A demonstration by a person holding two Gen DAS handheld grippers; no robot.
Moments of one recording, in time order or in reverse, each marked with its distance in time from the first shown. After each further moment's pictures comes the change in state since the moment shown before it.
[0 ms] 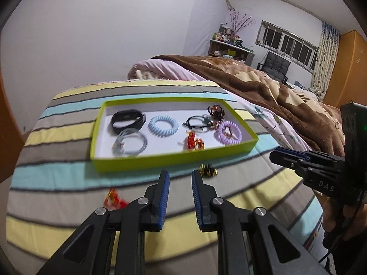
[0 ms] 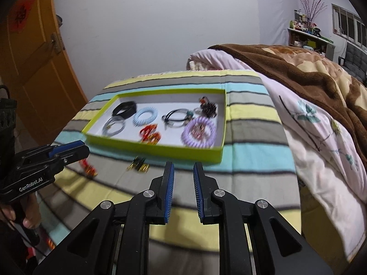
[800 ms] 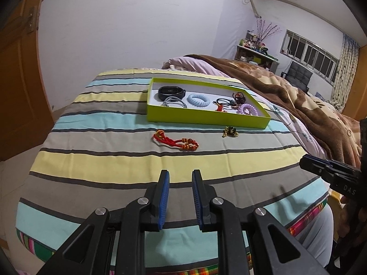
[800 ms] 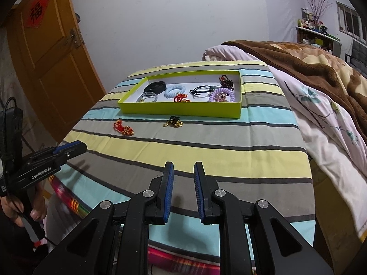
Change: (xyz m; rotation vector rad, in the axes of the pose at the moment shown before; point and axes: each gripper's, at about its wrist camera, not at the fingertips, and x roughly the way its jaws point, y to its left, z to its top) left arm -0.067 0.021 -0.074 -0.112 -0.020 0.138; right arm -0.046 0.028 -0.057 -0.020 0.002 0.072
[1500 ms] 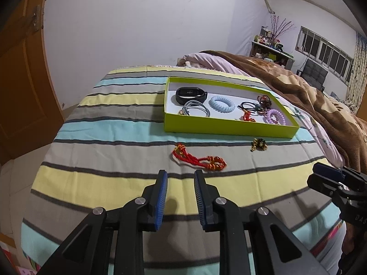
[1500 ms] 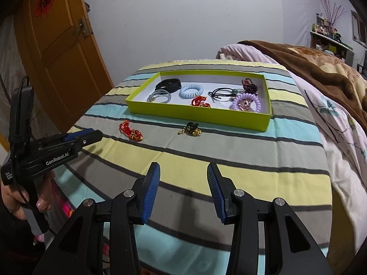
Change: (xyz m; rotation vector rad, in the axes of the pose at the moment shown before) left arm 0.047 0.017 0.031 -0.016 0.036 0.093; right arm 0.042 0.020 0.019 -0.072 0.037 0.029
